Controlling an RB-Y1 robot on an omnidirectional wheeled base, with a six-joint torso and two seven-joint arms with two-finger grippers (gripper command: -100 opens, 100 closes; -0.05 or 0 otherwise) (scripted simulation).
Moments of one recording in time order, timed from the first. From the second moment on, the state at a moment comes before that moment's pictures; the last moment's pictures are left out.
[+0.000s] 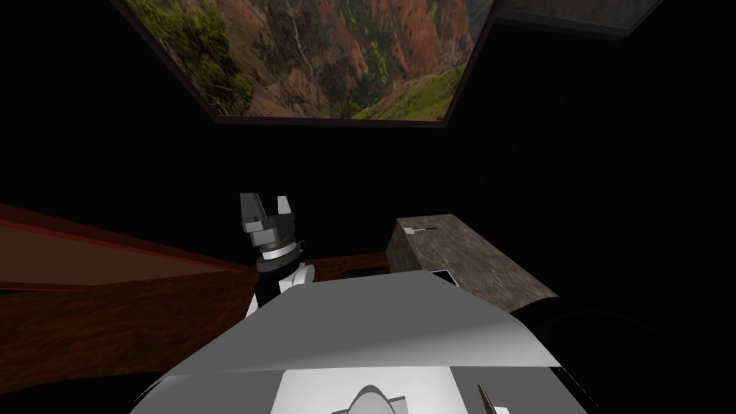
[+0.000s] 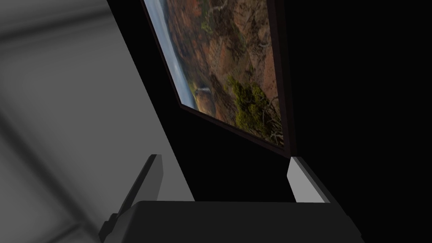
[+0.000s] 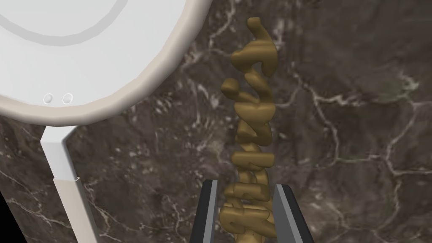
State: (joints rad) left arm 0.54 -0.01 -0.06 -2.39 -0.05 -0.65 -0.14; right arm 0.78 -1.75 1.24 -1.22 -0.72 -0.60 0.73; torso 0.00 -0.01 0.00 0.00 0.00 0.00
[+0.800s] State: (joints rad) left arm 0.54 -0.01 -0.06 -2.39 -0.05 -0.65 -0.14; right arm 0.82 -1.81 1.28 -1.37 -0.94 -0.56 0.94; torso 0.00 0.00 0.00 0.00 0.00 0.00
